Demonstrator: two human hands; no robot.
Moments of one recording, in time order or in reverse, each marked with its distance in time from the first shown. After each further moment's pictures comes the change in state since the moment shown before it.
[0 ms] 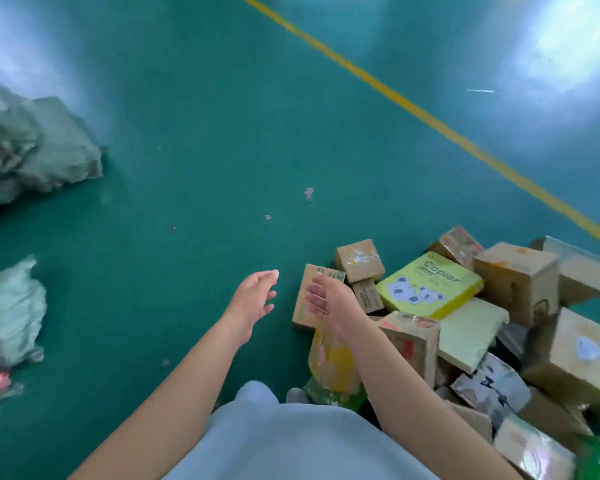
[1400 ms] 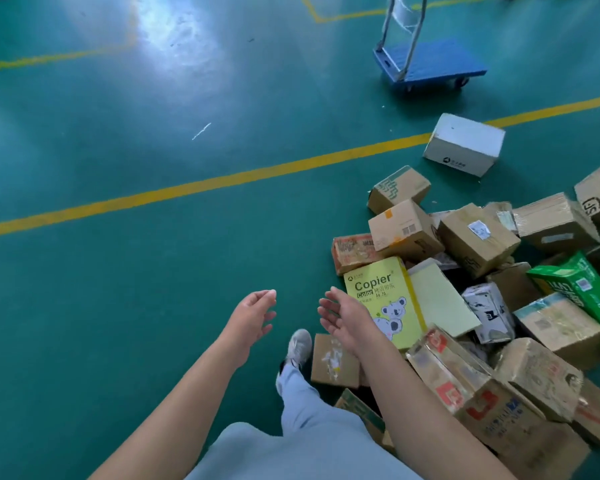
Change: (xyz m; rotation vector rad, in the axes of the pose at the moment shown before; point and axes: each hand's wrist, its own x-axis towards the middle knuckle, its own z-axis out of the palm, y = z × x) left_hand 0.471 0.442 0.279 0.755 -0.831 0.052; right_hand 0.282 -0.408 -0.056 1.084 0.612 -0.234
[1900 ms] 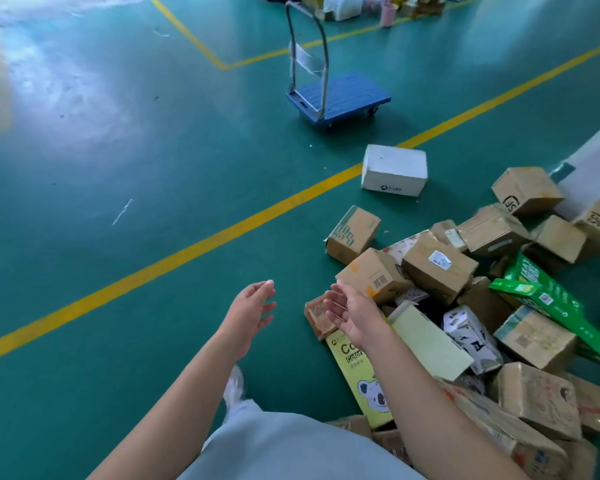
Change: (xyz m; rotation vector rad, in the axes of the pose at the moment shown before) left_hand 0.234 0.304 0.051 0.119 -0.266 0.083; right_hand 0.134 -0.274 0.090 0.224 0.179 -0.175
